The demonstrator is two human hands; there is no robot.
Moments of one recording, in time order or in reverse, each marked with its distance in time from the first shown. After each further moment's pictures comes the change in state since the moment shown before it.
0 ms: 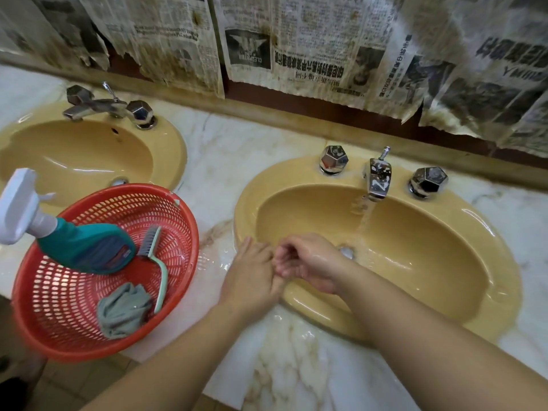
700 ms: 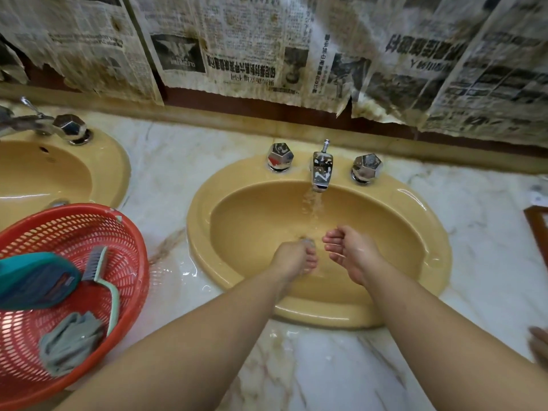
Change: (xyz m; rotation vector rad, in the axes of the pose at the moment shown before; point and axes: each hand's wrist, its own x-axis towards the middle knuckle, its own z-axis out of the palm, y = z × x) left_hand 0.104 0.125 0.056 -1.263 -0.463 -0.872; right_hand -0.019 0.034 -0.153 0.234 0.652 -0.025
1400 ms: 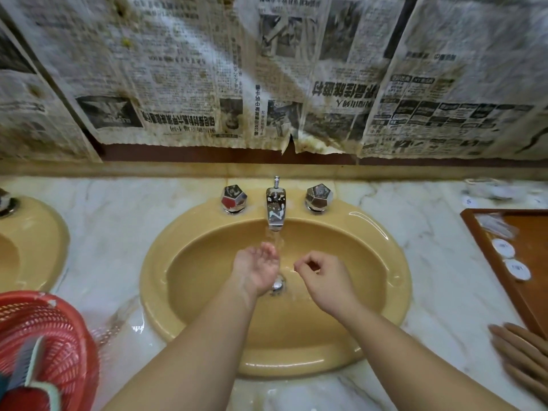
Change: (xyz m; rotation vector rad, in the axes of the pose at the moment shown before) left_hand 0.034 0.071 -0.004 -1.112 -0.063 -0.191; right_hand -0.042 -0.011 -0.012 -0.573 0.129 -0.628
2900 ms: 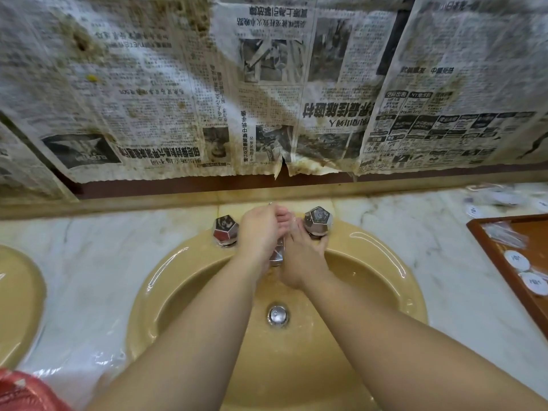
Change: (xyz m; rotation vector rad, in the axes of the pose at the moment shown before) left_hand -0.038 0.015 0.119 1.077 -0.078 0.584; right_hand 0.119 -0.026 0.035 -0.778 -0.118 -0.099
